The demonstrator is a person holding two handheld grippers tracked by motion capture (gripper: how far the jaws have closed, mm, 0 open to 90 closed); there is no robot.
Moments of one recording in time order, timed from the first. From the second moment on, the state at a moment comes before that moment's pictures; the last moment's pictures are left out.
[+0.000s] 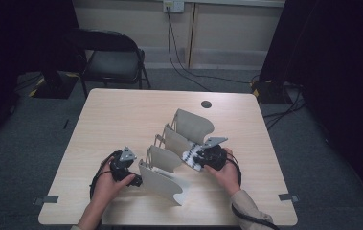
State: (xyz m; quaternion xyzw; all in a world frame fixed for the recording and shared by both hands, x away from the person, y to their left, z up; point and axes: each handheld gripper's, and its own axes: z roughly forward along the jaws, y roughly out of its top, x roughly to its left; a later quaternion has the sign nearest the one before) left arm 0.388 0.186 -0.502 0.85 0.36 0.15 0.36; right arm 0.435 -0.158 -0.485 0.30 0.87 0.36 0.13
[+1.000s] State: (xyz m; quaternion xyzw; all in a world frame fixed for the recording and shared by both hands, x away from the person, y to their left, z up) left arm 0.388 0.186 -0.502 0.85 0.36 0.15 0.36; right arm 0.433 -0.167 -0.484 0.31 0.87 0.36 0.13
